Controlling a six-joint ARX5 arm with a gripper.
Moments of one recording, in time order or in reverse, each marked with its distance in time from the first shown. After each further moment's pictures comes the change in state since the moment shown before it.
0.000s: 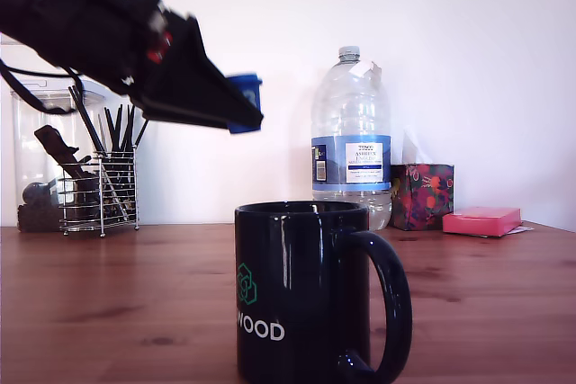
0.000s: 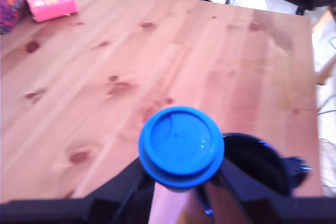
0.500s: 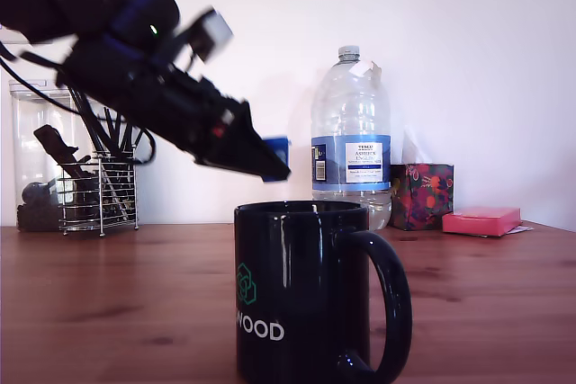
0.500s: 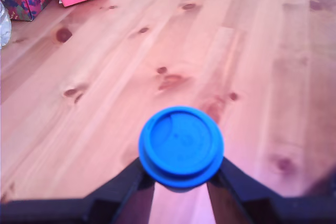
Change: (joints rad) arm 0.092 0.370 0.231 0.064 0.018 0.113
